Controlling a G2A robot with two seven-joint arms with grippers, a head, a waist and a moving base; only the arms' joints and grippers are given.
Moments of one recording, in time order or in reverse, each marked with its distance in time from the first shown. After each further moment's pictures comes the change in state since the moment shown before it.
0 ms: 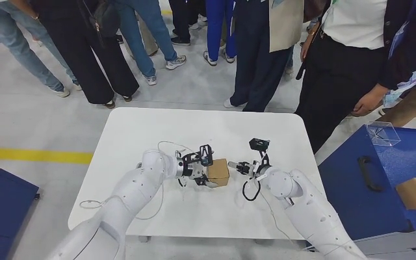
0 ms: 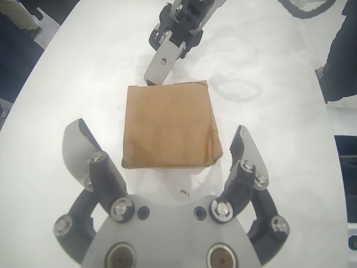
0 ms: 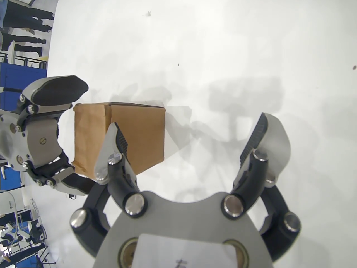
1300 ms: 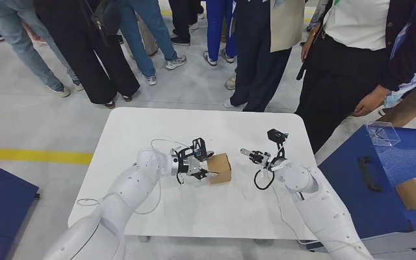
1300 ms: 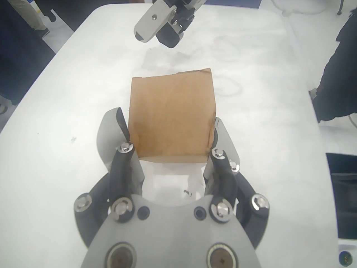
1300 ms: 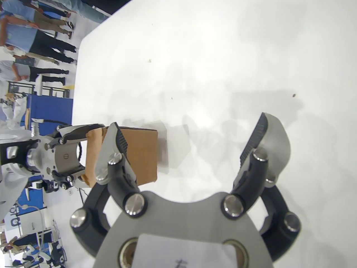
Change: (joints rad) left arm -0.033 -0.002 -0.009 0.085 -0.145 -0.104 0.055; right arm -0.027 0.005 0.192 0.009 0.084 -0.051 -0.002
